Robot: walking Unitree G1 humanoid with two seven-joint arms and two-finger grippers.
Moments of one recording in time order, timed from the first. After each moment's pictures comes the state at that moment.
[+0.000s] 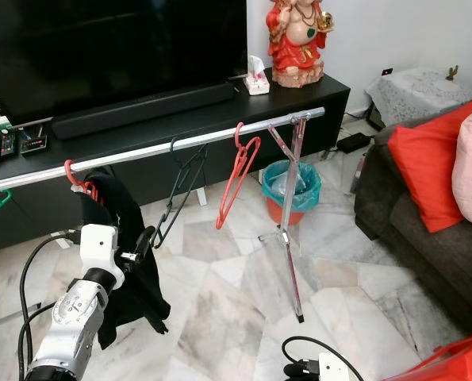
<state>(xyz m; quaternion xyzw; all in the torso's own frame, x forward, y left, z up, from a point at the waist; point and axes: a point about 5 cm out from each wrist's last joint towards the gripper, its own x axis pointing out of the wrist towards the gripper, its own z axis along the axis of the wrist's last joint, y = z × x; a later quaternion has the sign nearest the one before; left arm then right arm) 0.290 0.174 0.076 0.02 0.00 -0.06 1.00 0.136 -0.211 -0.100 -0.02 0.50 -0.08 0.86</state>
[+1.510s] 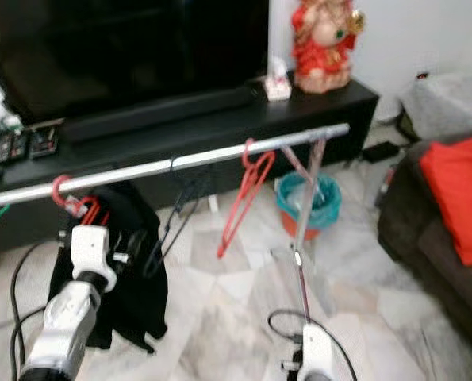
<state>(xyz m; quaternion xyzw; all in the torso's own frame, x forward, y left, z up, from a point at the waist) 0.294 0.164 0.077 0.01 0.00 -0.07 1.00 0.166 -0.196 -0.092 -0.02 0.49 -0.09 0.87</state>
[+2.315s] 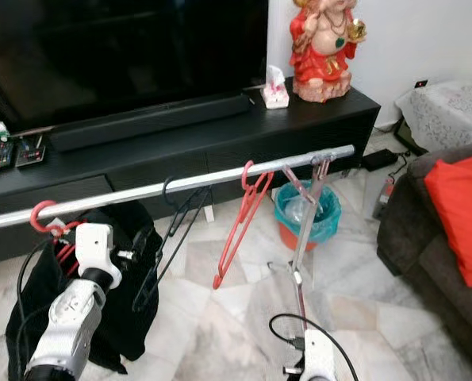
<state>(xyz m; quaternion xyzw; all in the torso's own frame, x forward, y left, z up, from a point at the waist) 0.293 0.167 0.082 0.00 -0.01 -0.08 1.00 0.175 -0.197 -0.087 -0.02 0.49 -0.08 0.87</state>
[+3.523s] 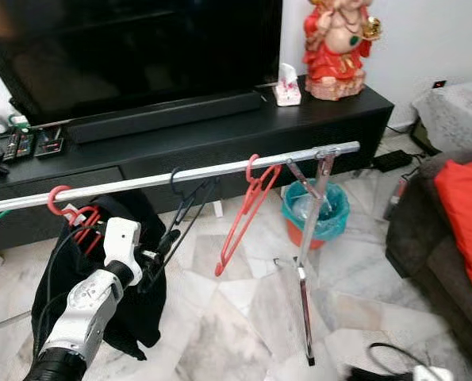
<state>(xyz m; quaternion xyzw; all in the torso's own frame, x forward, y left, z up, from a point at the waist) 0.305 0.148 0.075 0.00 0.04 -0.17 0.98 0.113 -0.359 -0.045 -0.23 0.46 -0.36 0.77</state>
